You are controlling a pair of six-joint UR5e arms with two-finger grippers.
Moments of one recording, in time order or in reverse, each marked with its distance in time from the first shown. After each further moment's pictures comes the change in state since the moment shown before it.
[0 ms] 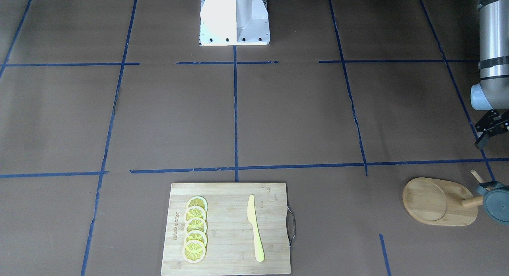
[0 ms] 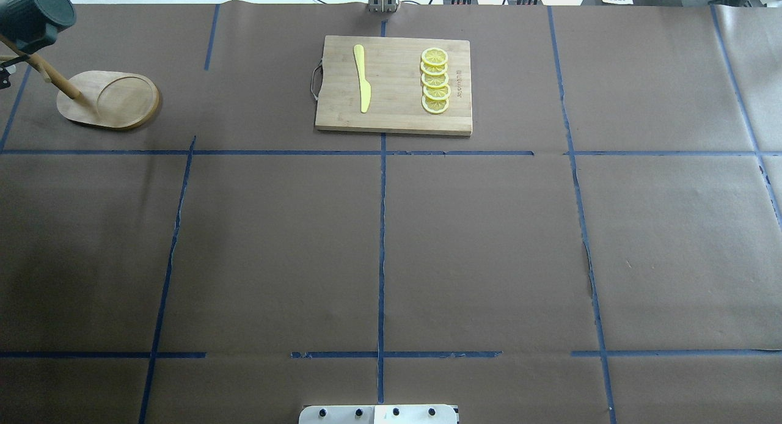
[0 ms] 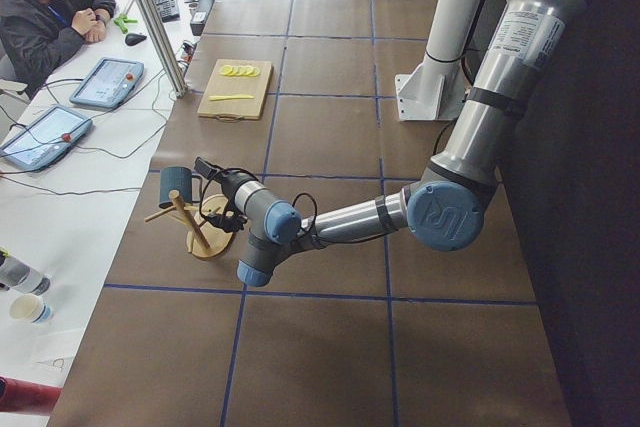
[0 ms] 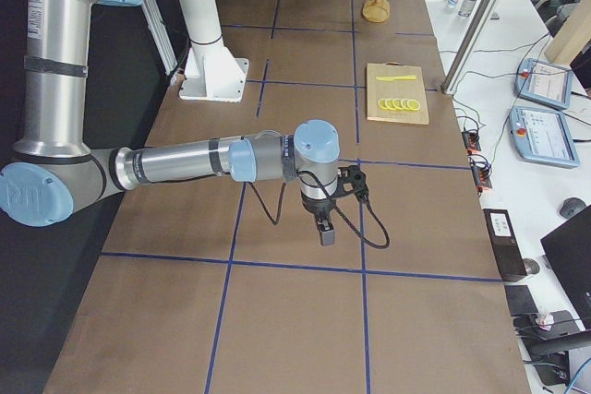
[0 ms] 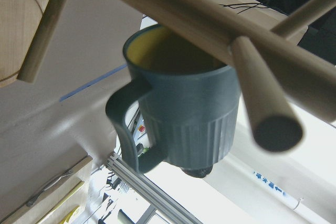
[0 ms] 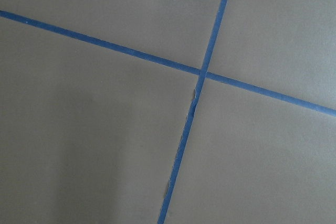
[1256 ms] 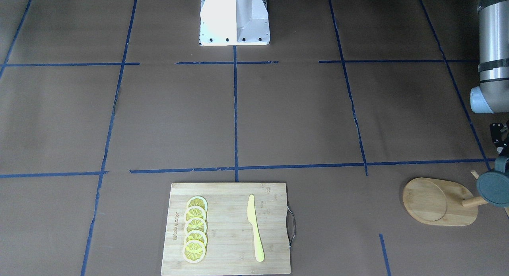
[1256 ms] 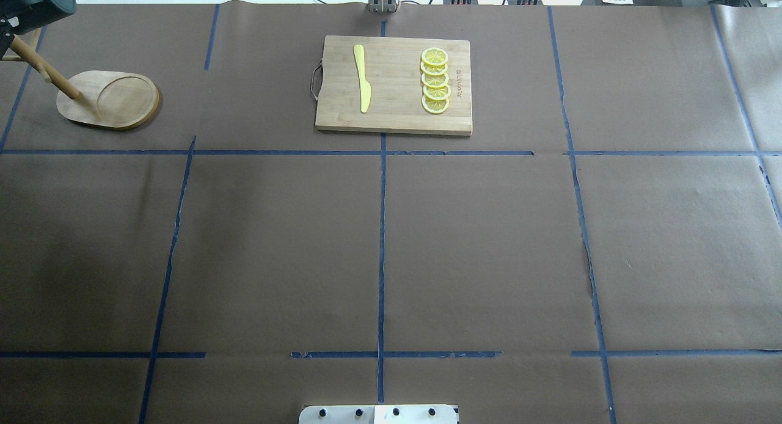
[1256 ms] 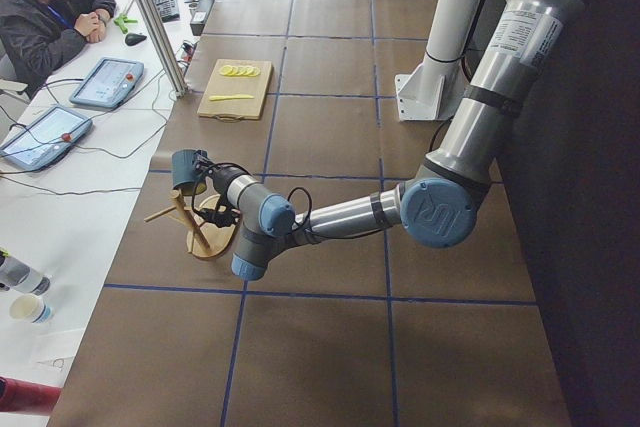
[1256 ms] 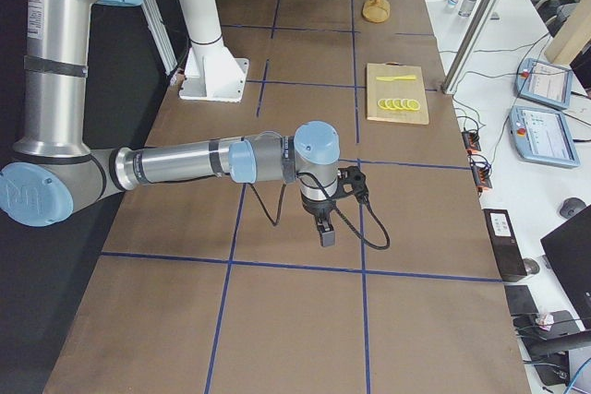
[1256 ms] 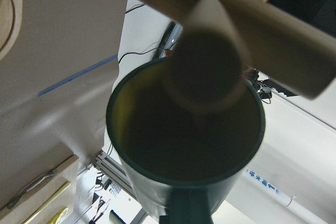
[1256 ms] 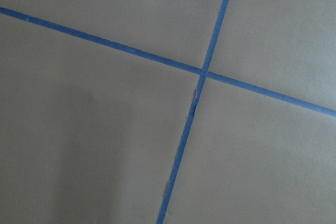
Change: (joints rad) left arm 0.002 -0.020 0.048 0.011 0.092 -0.016; right arm 0.001 0.000 -0.005 0.002 0.003 -0.014
